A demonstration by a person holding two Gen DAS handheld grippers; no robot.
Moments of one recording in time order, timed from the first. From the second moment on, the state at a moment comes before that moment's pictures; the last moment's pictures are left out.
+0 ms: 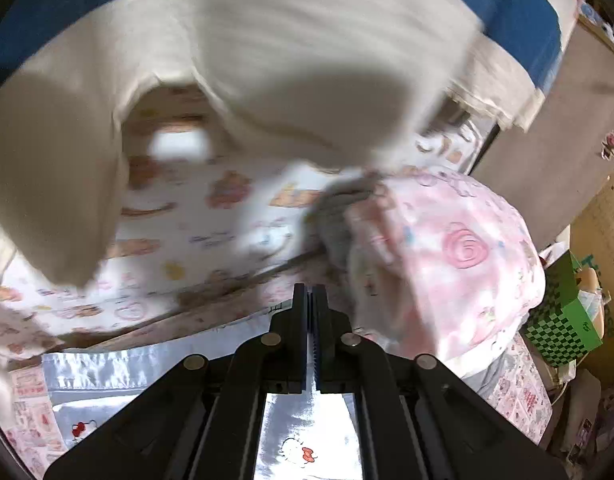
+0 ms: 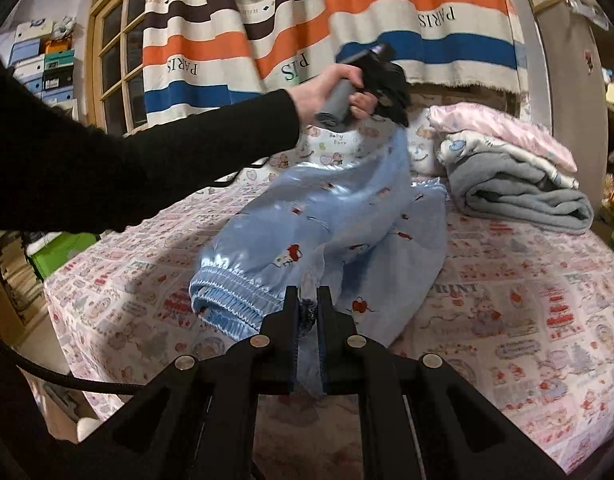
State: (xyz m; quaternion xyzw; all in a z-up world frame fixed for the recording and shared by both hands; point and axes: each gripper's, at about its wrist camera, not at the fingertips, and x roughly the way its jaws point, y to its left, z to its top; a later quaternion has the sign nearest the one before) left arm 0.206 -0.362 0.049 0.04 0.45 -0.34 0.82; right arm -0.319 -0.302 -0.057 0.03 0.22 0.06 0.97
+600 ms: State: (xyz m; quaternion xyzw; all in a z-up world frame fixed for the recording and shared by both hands) left arm 0.187 -0.408 0.030 0.06 0.45 -0.35 0.82; right arm -0.327 -0.329 -0.055 0.06 0.20 0.01 0.98
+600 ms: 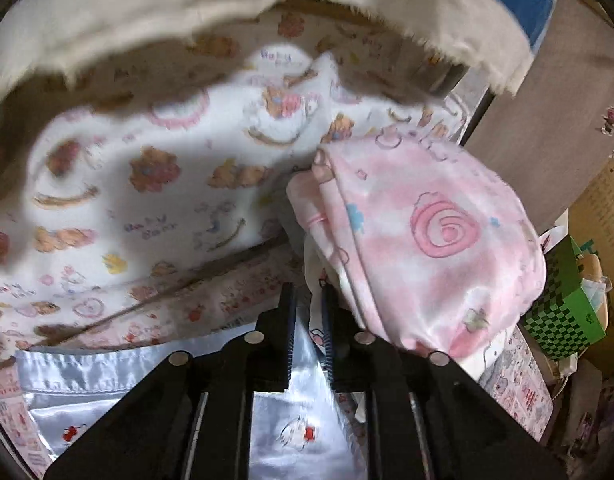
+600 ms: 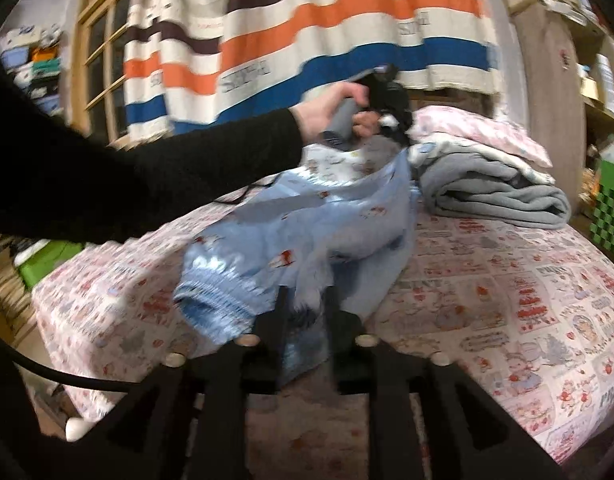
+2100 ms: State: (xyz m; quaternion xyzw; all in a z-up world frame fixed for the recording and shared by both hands) left arm 0.009 -0.116 0.013 0.02 0.29 -0.17 0.94; right arm -0.149 -0.416 -0.055 0.12 0.39 -0.02 0.91
